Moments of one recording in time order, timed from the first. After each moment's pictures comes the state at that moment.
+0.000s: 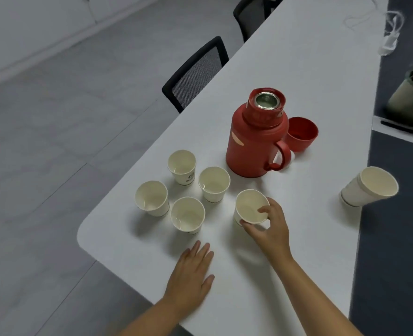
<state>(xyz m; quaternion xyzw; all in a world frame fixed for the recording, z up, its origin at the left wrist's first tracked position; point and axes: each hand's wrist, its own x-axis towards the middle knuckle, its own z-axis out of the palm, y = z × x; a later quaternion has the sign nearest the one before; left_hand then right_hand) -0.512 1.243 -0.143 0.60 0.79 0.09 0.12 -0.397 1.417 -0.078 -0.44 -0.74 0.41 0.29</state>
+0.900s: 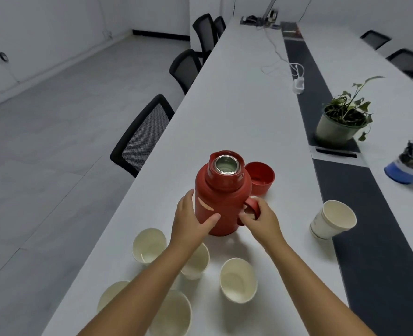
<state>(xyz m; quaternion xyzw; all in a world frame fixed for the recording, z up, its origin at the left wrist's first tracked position) -0.600 1.462 -0.011 0.45 0.73 0.42 0.28 -0.448 1.529 -0.020 -0.55 -0.65 0.44 0.29</state>
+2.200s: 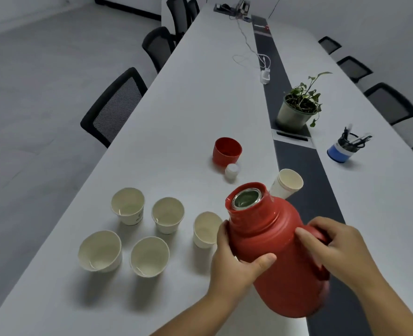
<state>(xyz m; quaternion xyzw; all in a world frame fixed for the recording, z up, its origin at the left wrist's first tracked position) -0.457 1.341 0.005 0.34 0.54 0.54 0.55 -0.310 1.393 0.091 -0.56 -0.77 0.20 0.24</state>
